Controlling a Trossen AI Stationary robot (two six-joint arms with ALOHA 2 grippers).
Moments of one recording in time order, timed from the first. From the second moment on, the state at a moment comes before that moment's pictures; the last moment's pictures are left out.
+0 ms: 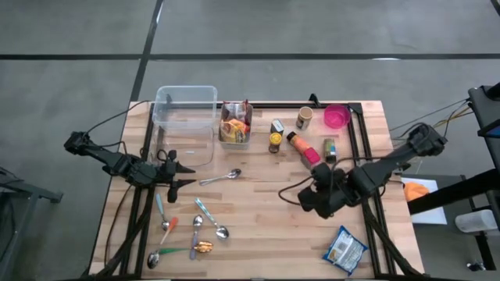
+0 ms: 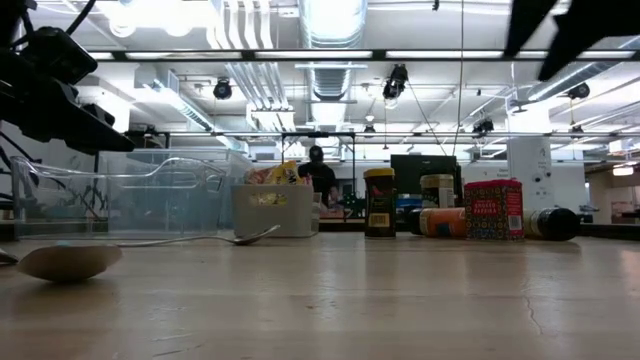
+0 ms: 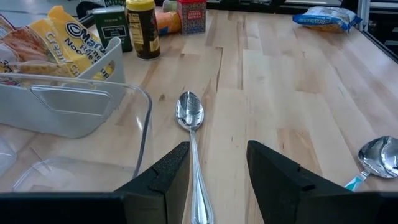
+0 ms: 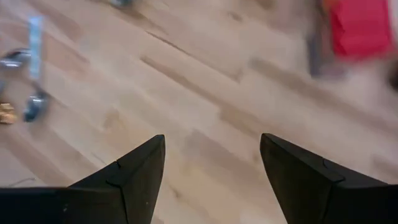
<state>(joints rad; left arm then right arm) -0.43 0.20 0.12 -0.39 -0.51 -0.26 0.54 1.40 1.23 -1.17 0.43 1.62</state>
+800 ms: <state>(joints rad) -0.43 0.20 0.12 -0.39 -0.51 -0.26 0.92 1.68 1.33 -1.43 0.04 2.33</state>
